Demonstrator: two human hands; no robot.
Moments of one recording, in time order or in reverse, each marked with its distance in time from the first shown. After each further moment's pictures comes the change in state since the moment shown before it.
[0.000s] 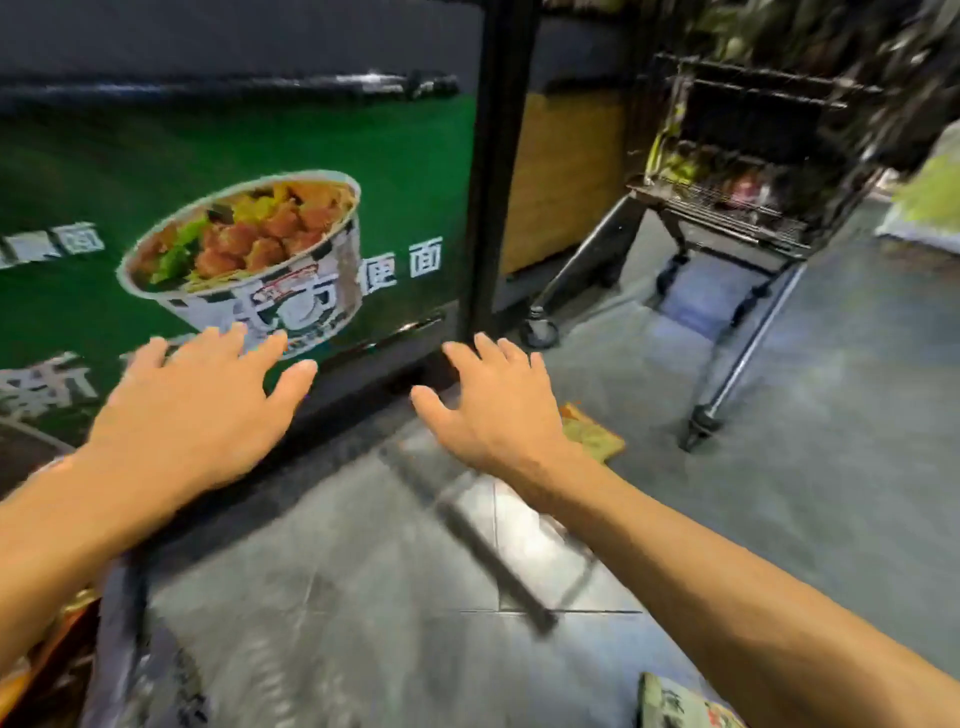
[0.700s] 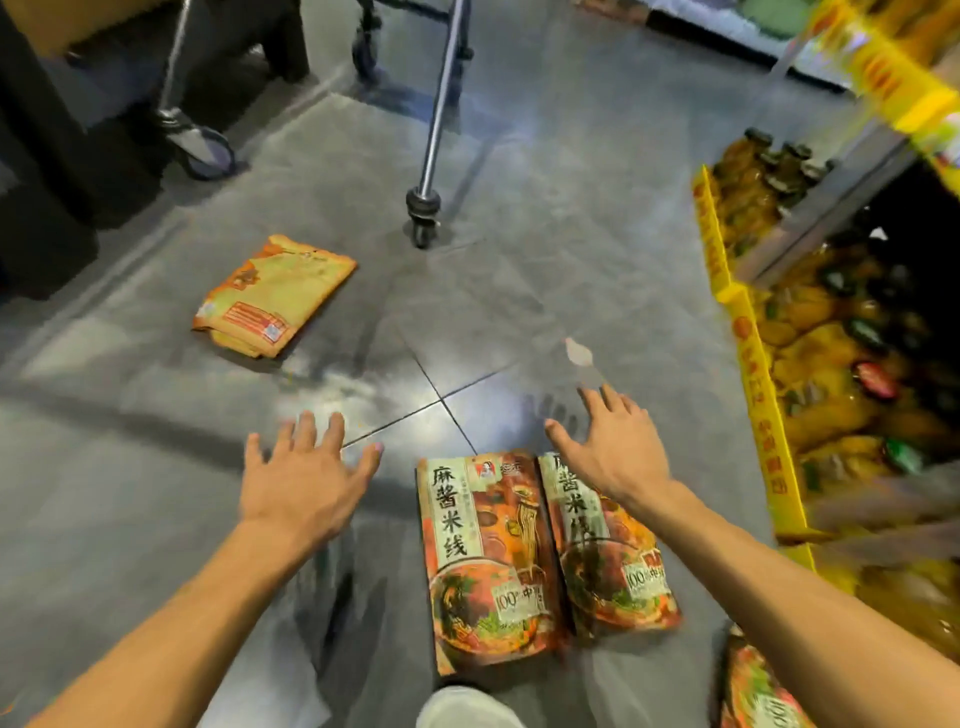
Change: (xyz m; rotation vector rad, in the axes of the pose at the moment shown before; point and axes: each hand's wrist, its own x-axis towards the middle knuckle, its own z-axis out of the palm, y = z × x) left_hand -0.104 0.338 0.226 -0.118 -0.464 0.558; right_hand -0.341 0.344 0.067 -0.164 -0.151 0.908
